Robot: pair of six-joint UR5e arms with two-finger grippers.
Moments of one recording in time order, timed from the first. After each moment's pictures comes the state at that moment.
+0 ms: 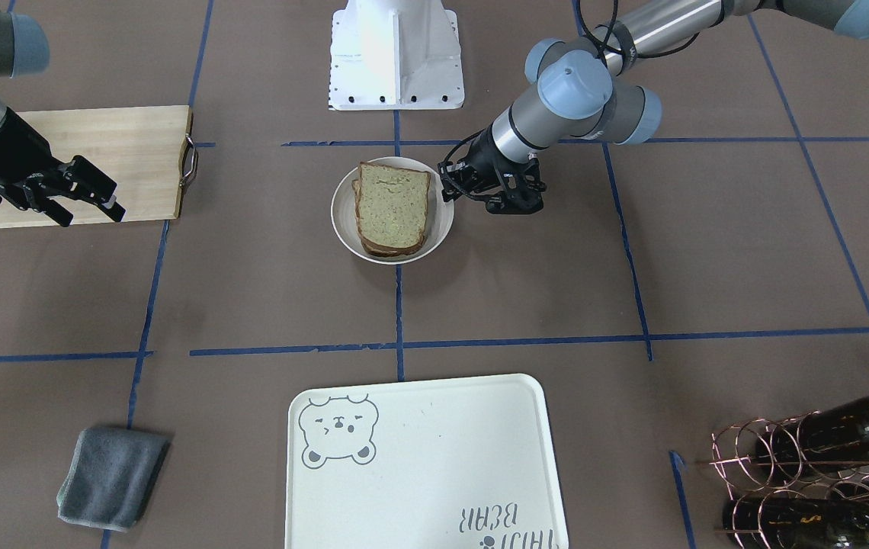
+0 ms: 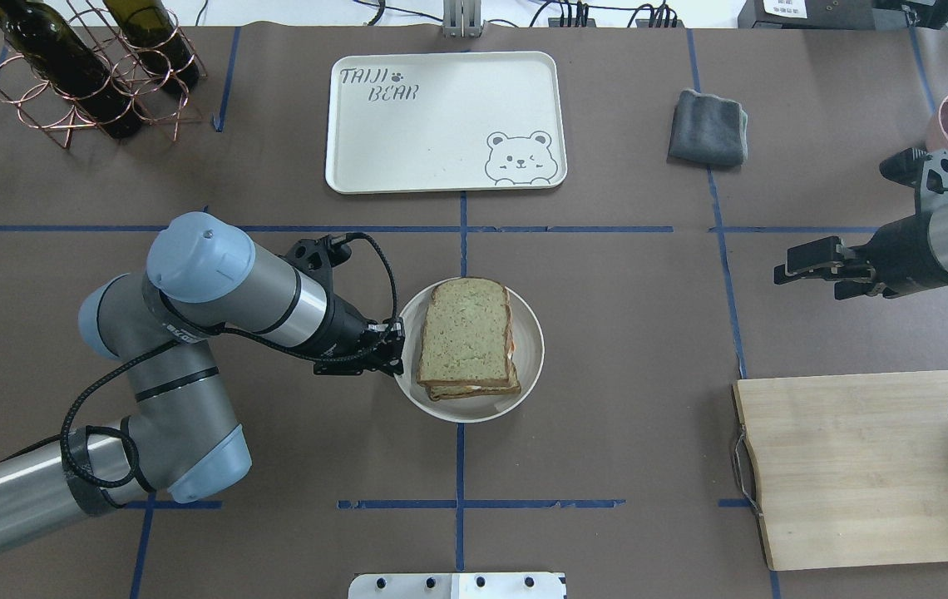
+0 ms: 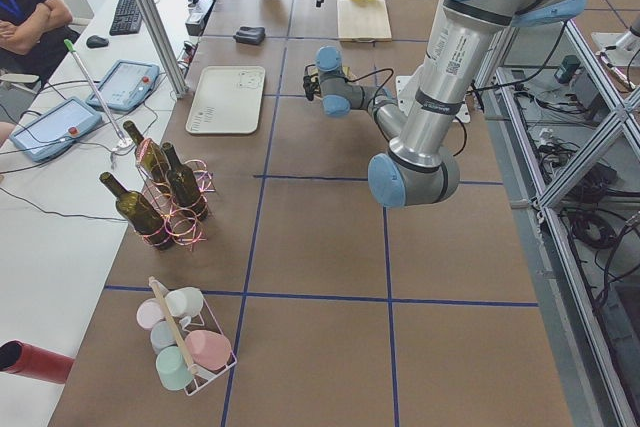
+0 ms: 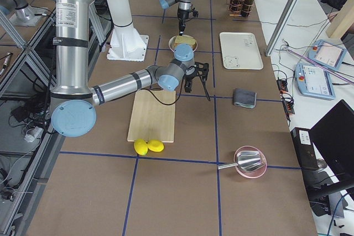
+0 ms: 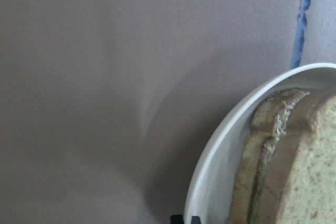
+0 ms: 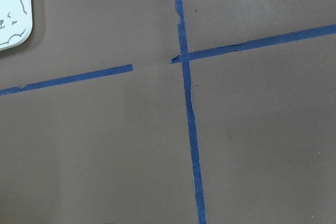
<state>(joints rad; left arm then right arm) -0.54 -2.07 -1.63 -2.26 -2.14 -1.68 0.92 -1.62 1.92 -0.95 2.20 1.18</state>
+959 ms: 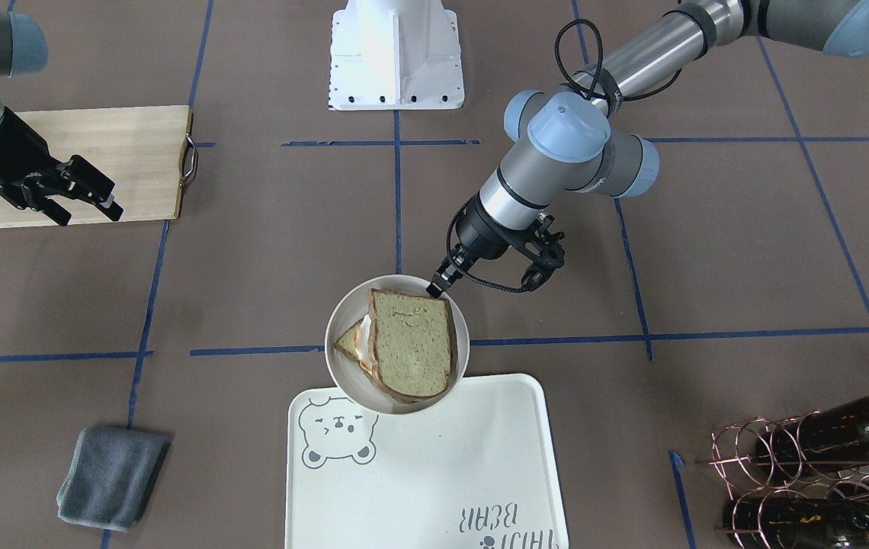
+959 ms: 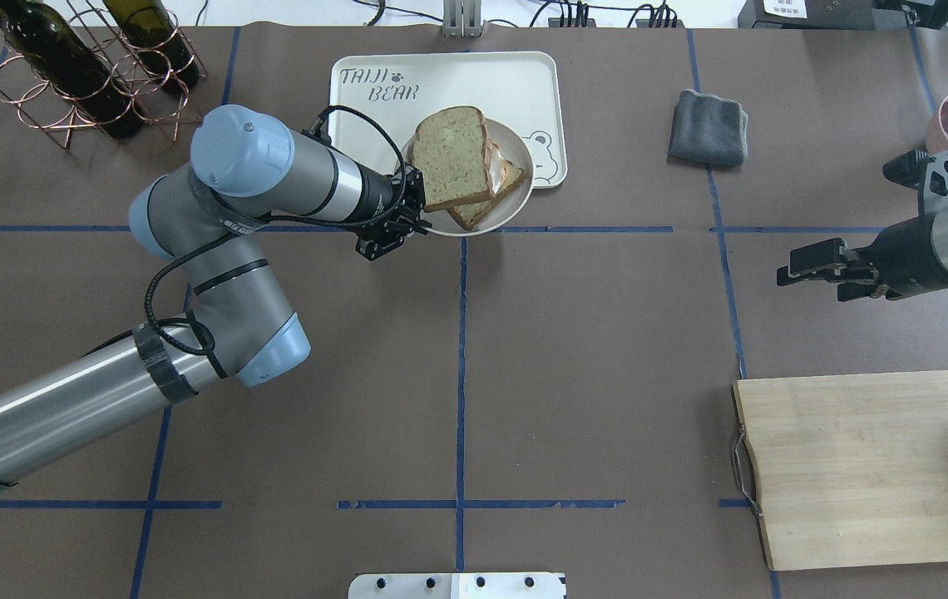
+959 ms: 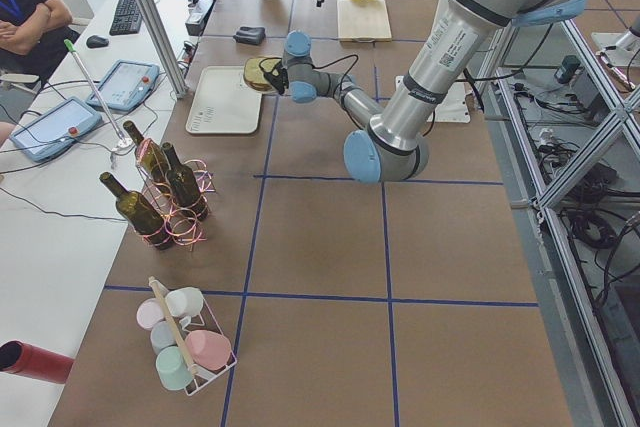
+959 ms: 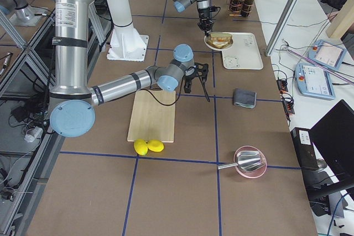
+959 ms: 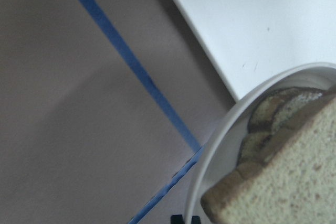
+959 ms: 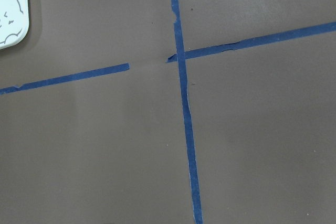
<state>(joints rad) -0.67 -2.30 -1.34 -2.32 -1.93 -2.25 0.92 -1.63 1.92 -0.95 2.20 1.18</state>
